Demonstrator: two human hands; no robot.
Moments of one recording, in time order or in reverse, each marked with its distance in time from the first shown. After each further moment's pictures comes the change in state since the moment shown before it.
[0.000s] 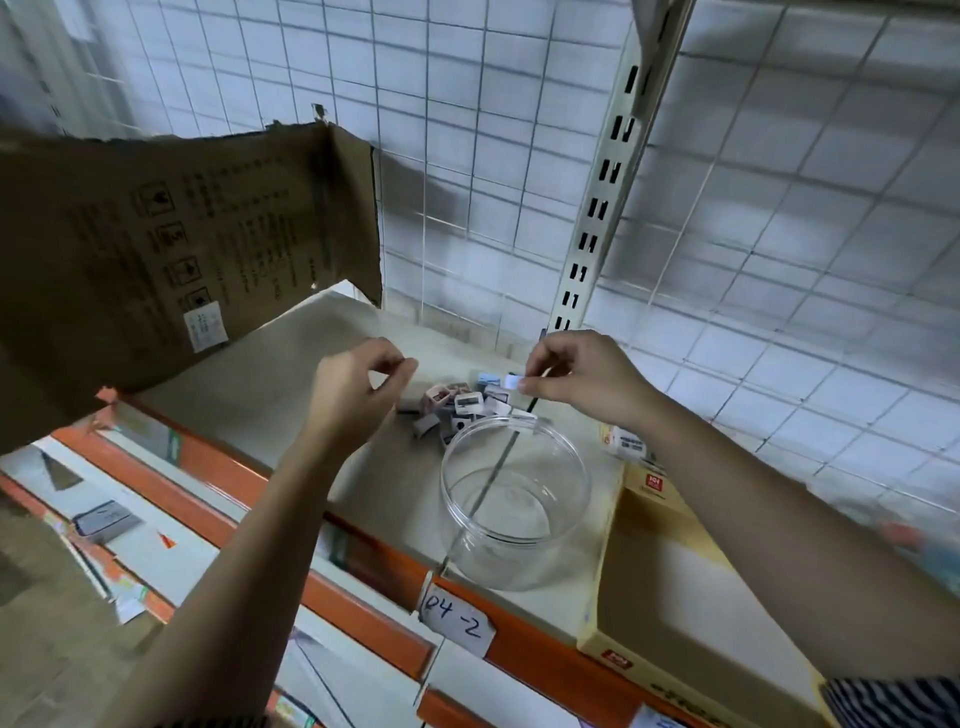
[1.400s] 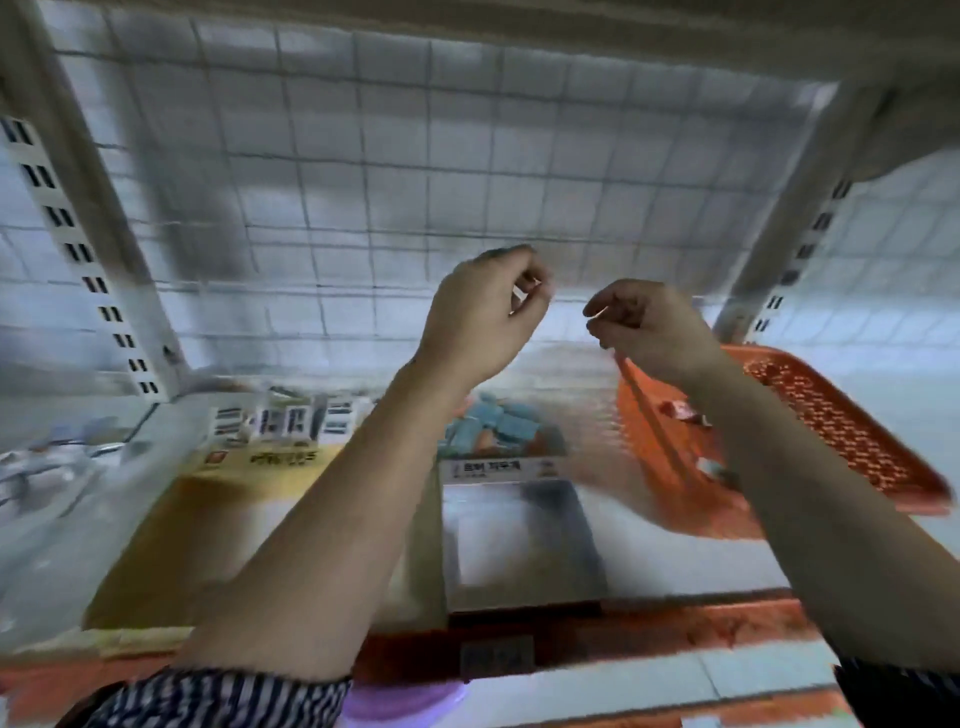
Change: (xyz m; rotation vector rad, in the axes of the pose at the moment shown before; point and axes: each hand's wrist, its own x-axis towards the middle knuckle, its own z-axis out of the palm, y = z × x) left_hand -0.055 0.459 0.179 -0.468 -0.379 0.523; right_hand -0.329 0.126 -0.279 -0.224 0.650 0.323
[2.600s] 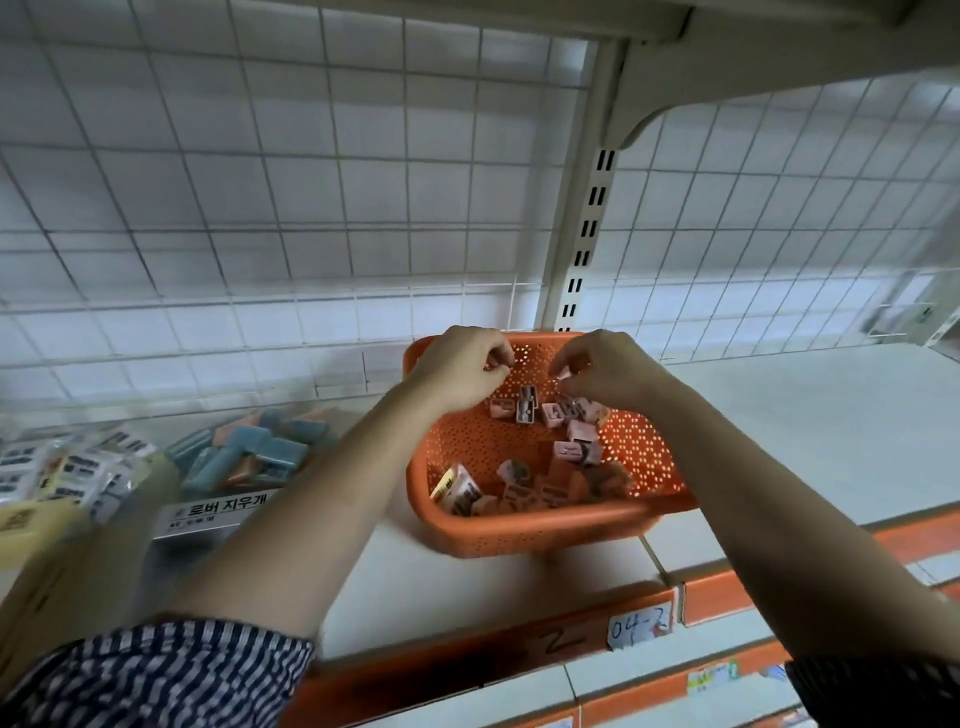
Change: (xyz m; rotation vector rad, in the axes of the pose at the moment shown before) left_hand 0.043 0.067 0.231 0.078 -0.507 -0.102; right_hand -0.035 0.176 -0.130 -0.350 -0.225 0.244
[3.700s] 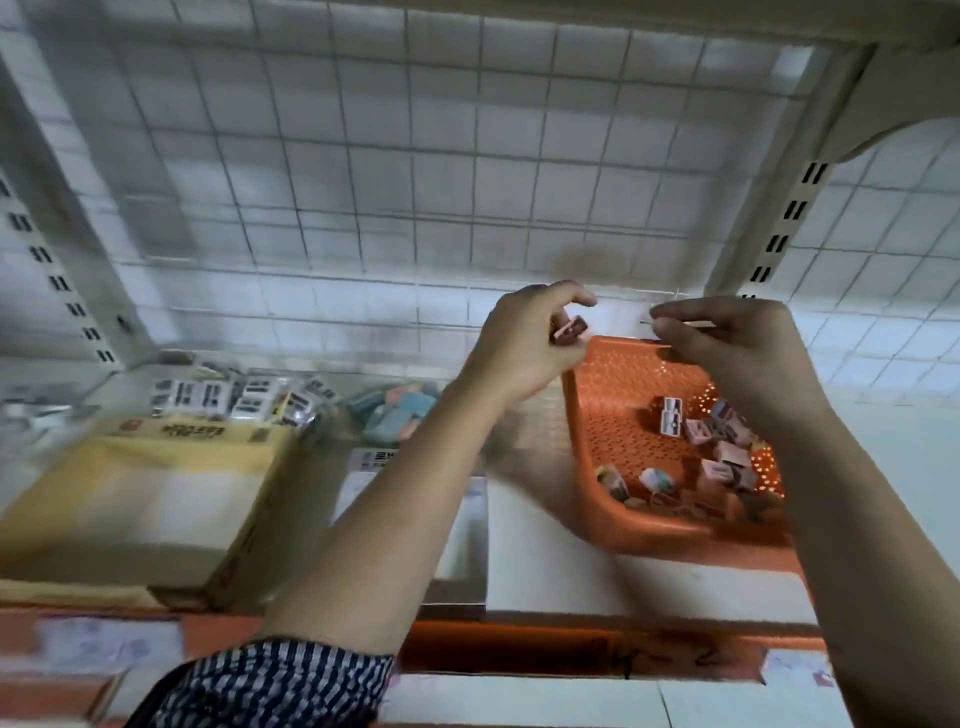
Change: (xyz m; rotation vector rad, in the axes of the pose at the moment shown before) left_hand -0.069 -0.030 -0.070 -0.199 0.403 0.037; right_hand -0.037 -0.103 0.000 0.731 0.302 -0.155
